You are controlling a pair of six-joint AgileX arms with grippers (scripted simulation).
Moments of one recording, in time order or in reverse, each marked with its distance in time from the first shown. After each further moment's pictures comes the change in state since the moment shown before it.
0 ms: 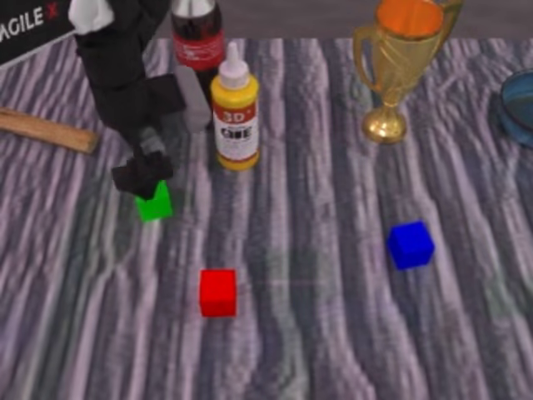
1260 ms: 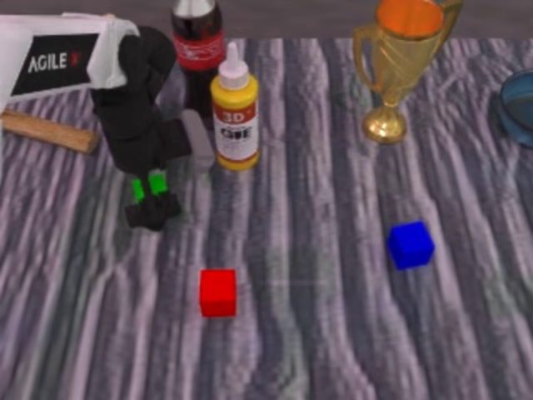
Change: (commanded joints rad) left arm 0.005 0.105 -0.186 0.295 0.002 0.015; right arm 0.000 0.000 0.000 0.000 0.000 0.000
